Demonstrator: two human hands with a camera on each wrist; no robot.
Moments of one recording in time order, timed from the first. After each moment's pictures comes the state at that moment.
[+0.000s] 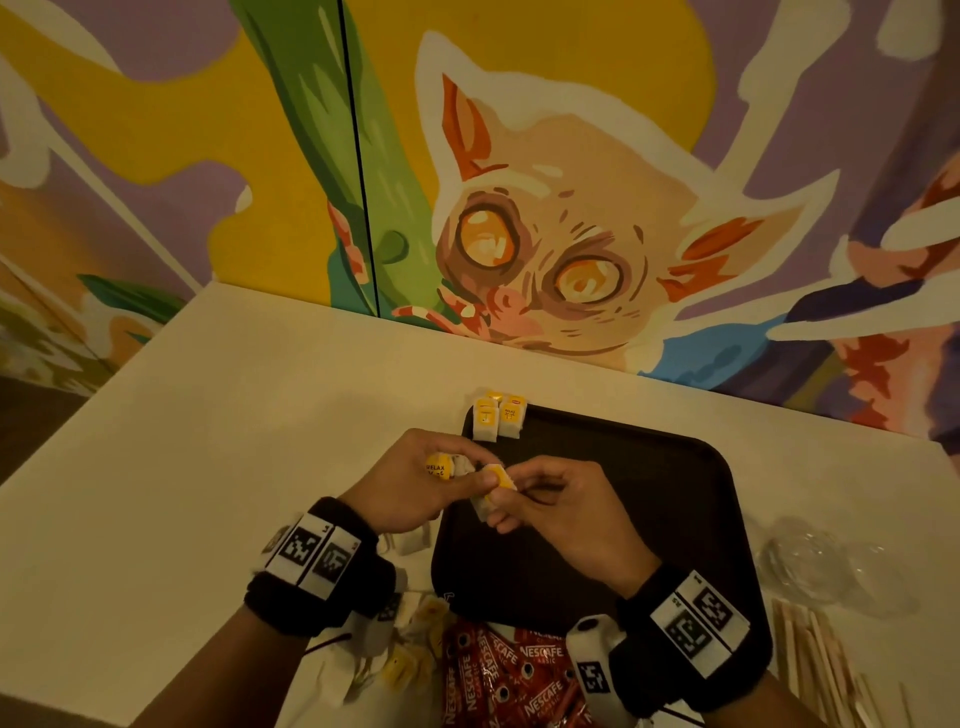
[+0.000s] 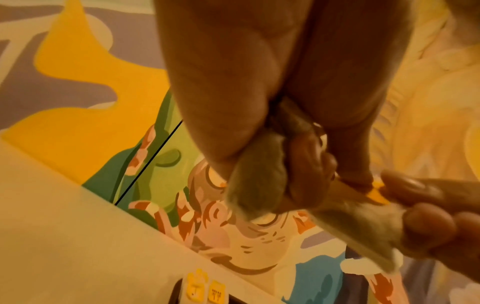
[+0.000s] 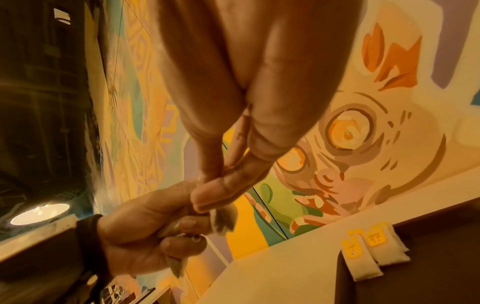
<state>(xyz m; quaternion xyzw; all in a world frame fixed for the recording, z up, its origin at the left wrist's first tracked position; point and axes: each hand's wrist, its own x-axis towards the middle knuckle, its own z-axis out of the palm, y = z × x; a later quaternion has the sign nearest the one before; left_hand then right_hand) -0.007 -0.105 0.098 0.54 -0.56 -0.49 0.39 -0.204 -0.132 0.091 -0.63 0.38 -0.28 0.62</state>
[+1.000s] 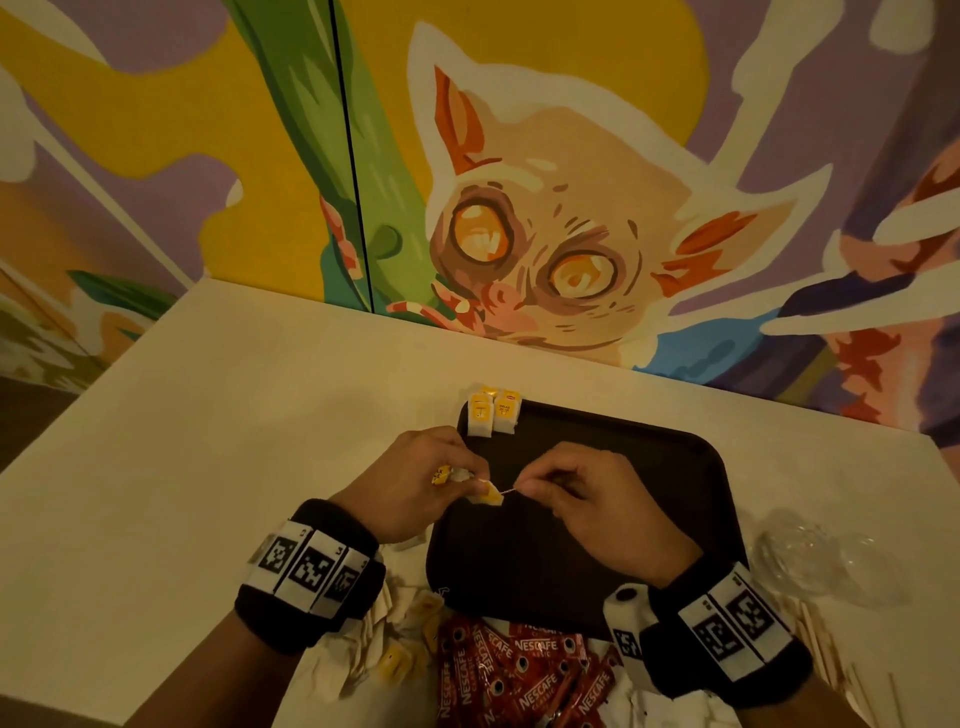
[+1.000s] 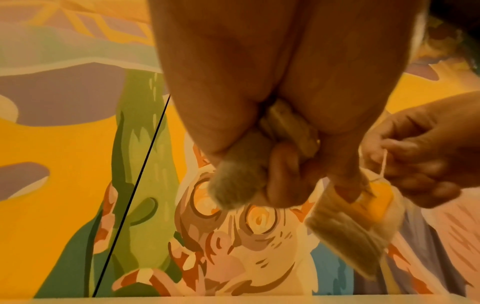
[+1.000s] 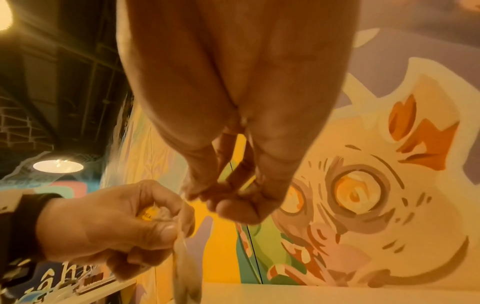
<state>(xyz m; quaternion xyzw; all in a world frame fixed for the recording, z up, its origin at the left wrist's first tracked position) -0.003 -0.106 0.091 0.56 -0.73 -0.29 0.25 -0.228 -0.142 0.115 -0.79 0.41 -0.18 0.42</state>
